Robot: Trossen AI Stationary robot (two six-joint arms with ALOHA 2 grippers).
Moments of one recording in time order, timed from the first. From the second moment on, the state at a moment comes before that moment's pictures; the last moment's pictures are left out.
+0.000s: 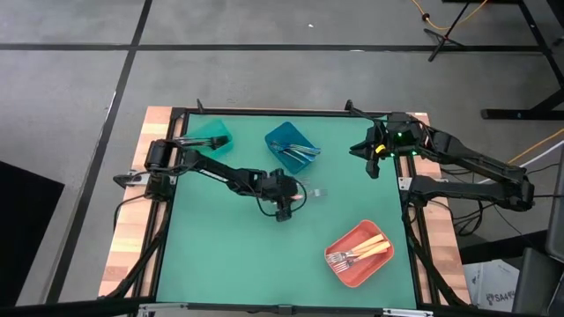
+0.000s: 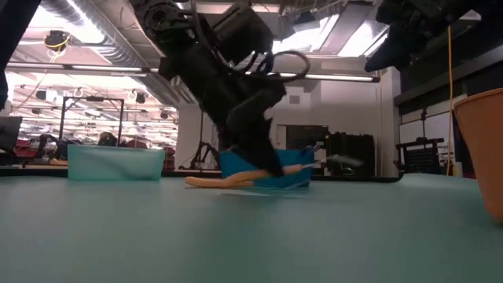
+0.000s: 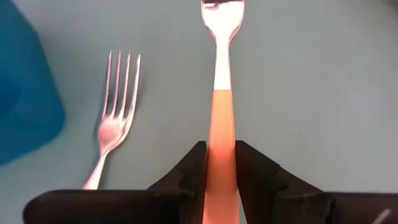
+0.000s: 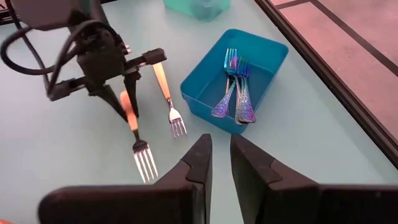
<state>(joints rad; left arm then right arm) -0.04 1.95 1.11 0.00 -0.13 -0.23 -0.43 0.80 0.83 -0.64 -0.20 -0.05</state>
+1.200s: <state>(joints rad) -0.09 1.94 1.11 1.09 -0.17 -0.11 -0.43 0.76 0.94 -0.68 -0.11 -0.12</state>
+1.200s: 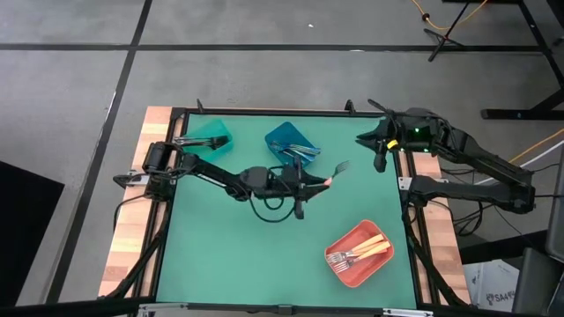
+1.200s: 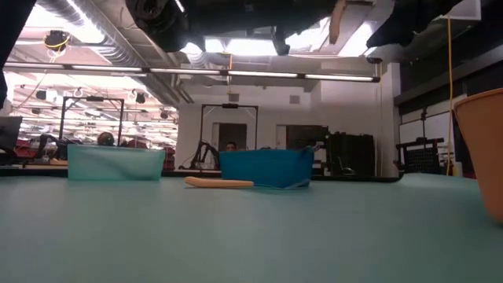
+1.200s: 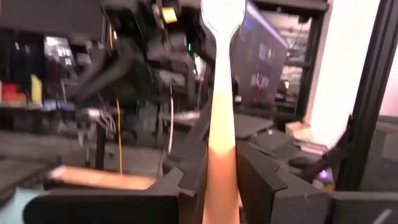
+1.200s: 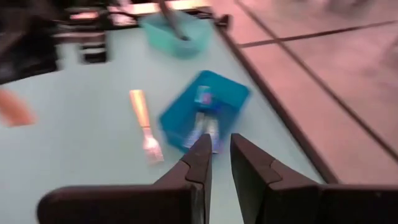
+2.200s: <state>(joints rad) -0.04 1.94 1.11 1.35 -0.11 -0.07 -0.43 1.03 0.94 -0.38 -0.69 -0.12</state>
